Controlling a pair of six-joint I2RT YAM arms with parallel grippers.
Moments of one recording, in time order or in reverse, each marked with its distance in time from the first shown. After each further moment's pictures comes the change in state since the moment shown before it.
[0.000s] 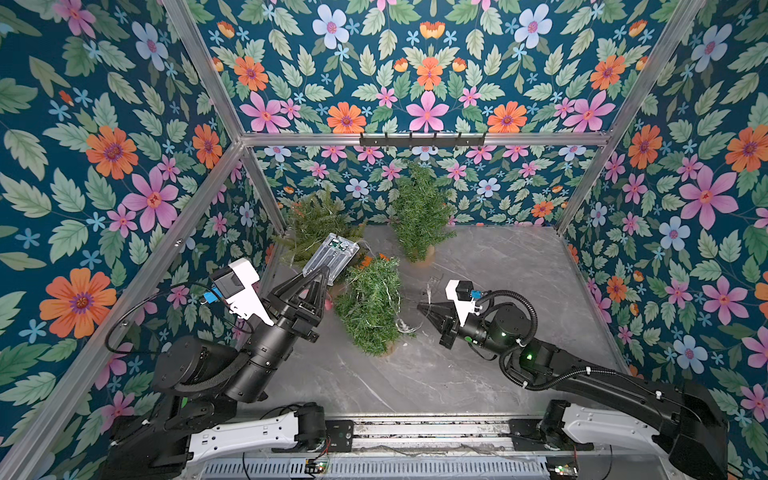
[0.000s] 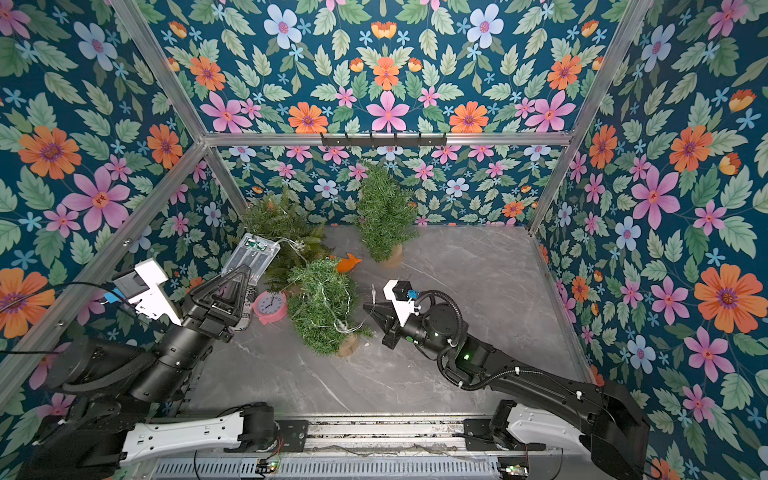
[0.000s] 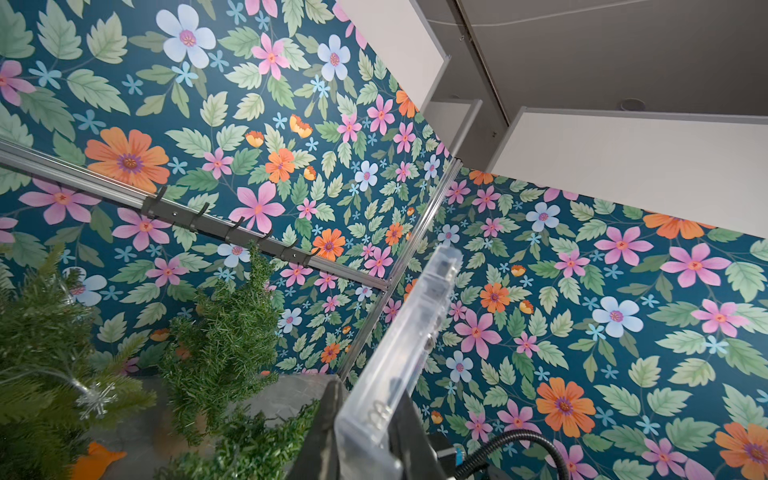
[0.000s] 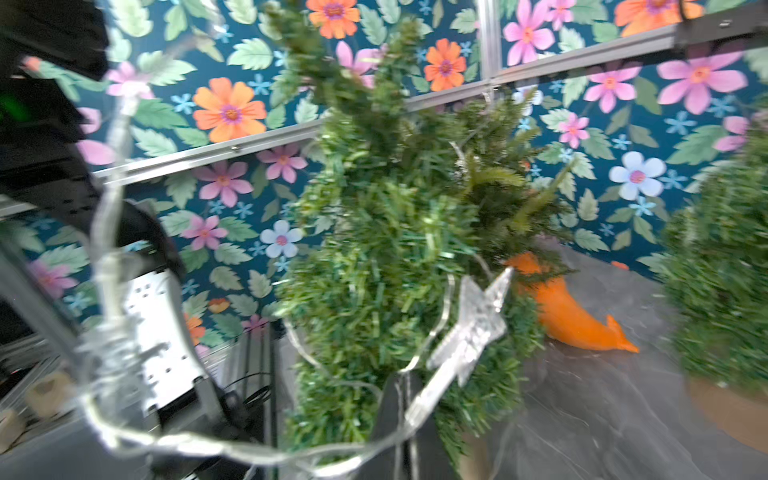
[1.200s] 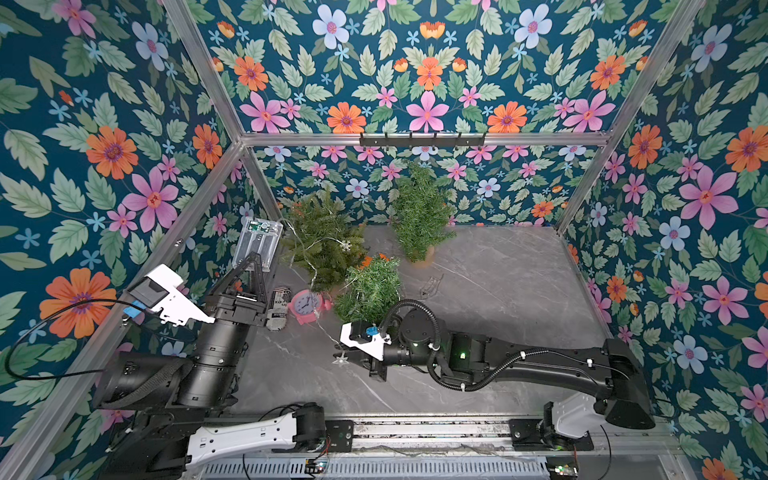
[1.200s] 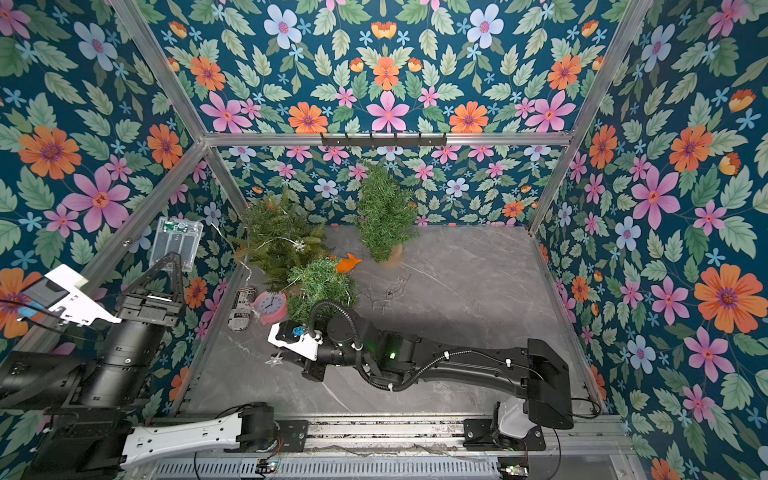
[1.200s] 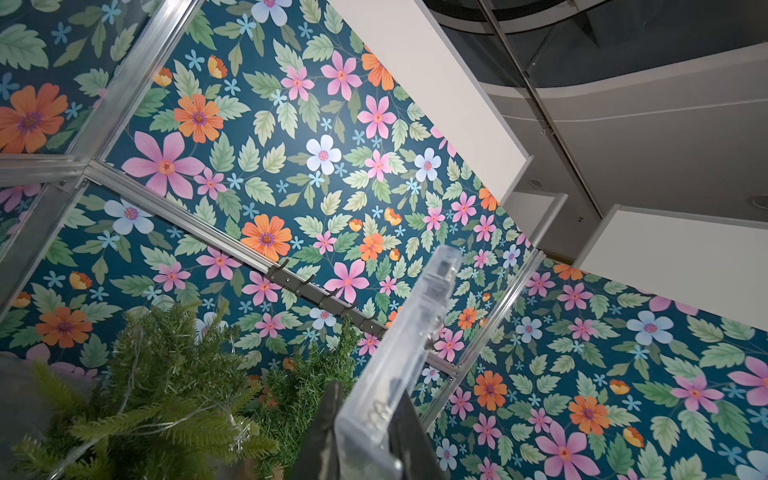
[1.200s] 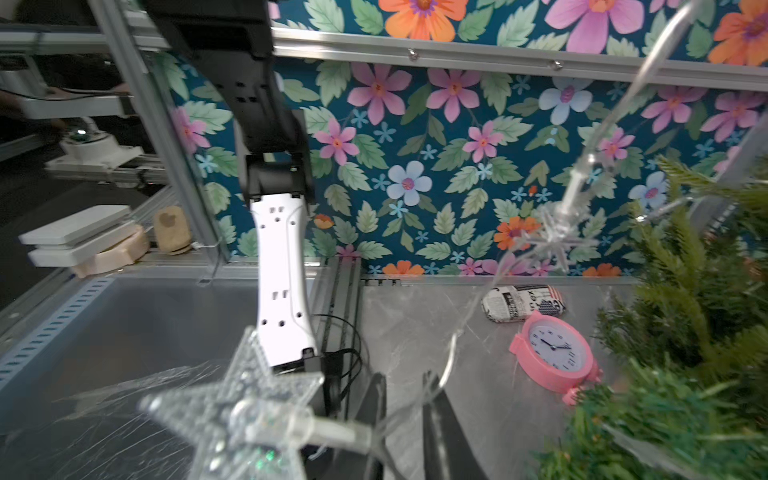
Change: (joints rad) left arm 0.001 -0.063 0.046 0.171 -0.294 0.229; right arm 0.317 0.512 0.598 -0.295 0.020 -0.292
